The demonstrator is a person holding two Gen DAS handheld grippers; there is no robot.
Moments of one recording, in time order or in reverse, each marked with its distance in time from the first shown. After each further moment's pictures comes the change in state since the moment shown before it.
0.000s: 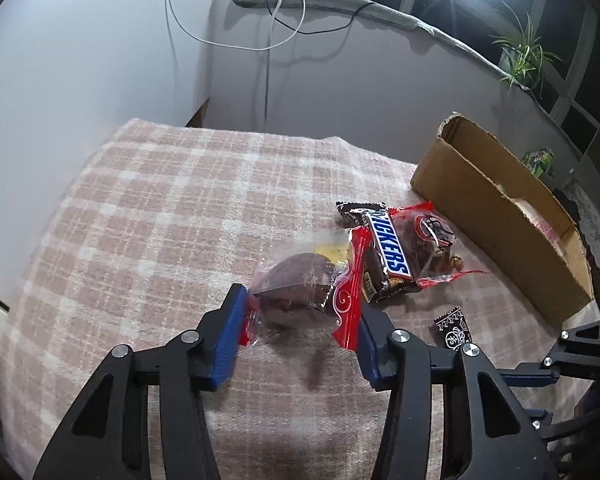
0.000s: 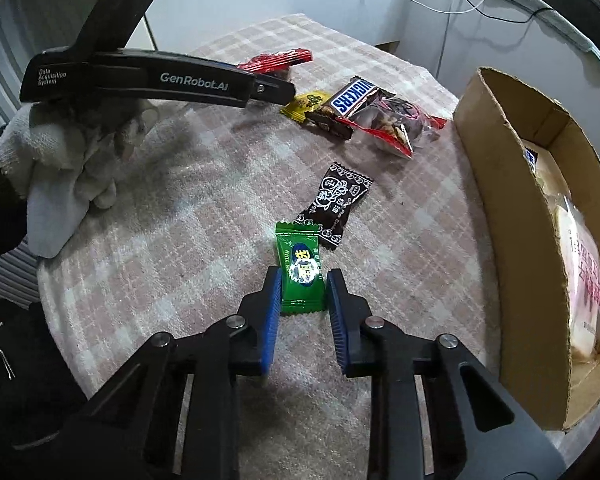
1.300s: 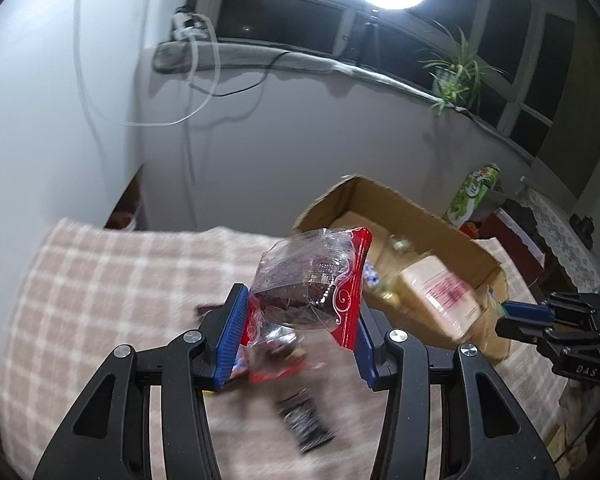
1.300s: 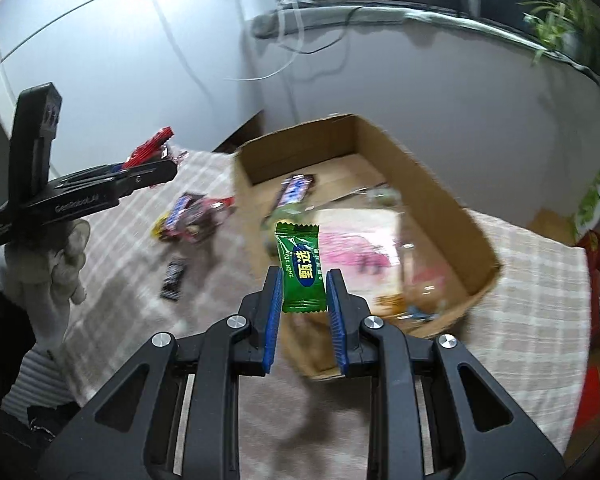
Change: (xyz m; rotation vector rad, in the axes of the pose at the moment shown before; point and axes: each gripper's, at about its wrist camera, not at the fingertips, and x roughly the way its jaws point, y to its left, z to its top) left arm -0.029 -0.099 0.055 0.110 -0.132 -0.140; right arm -0.130 -0.142 -0.043 0.406 -0.259 -0.151
